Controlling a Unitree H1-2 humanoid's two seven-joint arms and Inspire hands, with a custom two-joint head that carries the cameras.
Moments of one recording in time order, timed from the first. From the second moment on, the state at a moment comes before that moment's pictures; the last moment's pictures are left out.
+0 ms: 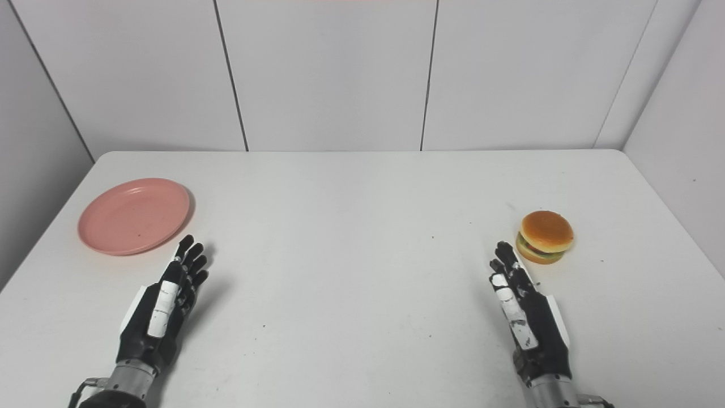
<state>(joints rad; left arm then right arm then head) 0.03 0.13 0.08 -0.10 -0.15 0.05 -0.14 0.03 -0.13 -0.09 -0.08 0.20 -0.01 0.12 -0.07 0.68</state>
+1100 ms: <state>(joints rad) 0.03 0.13 0.08 -0.10 -0.15 0.05 -0.14 0.03 -0.13 -0.09 -0.08 0.19 -0.01 0.12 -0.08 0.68</state>
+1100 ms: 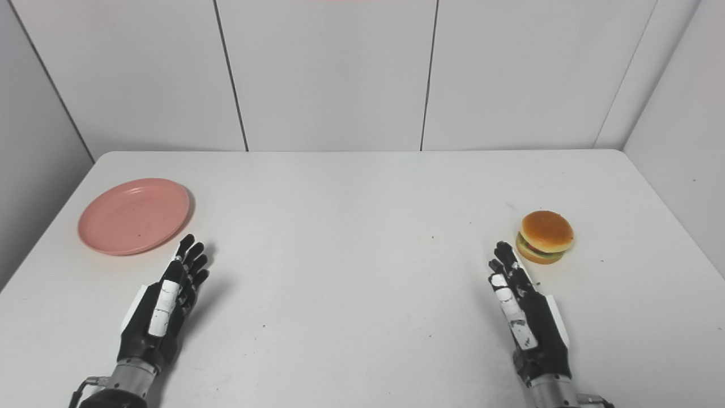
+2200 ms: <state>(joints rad) 0.00 0.05 -0.01 0.02 0.00 -0.15 -0.08 0.02 -0.18 -0.14 0.13 0.32 -0.28 0.30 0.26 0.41</state>
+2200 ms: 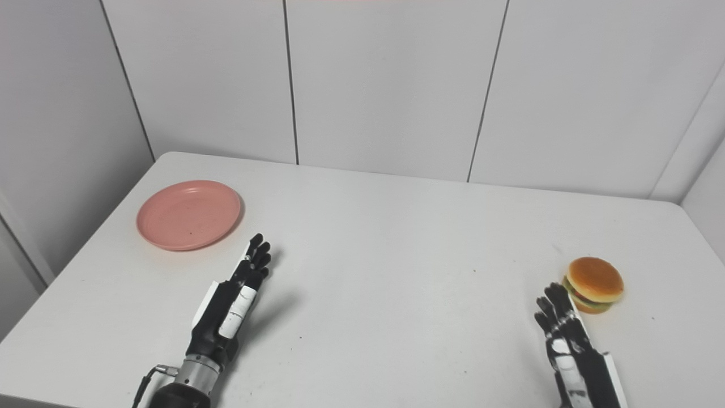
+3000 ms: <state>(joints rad) -0.02 0.03 -0.01 0.06 0.02 -0.25 -0.06 0.01 -0.21 -0.15 0.20 0.35 -0.37 0.34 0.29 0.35</state>
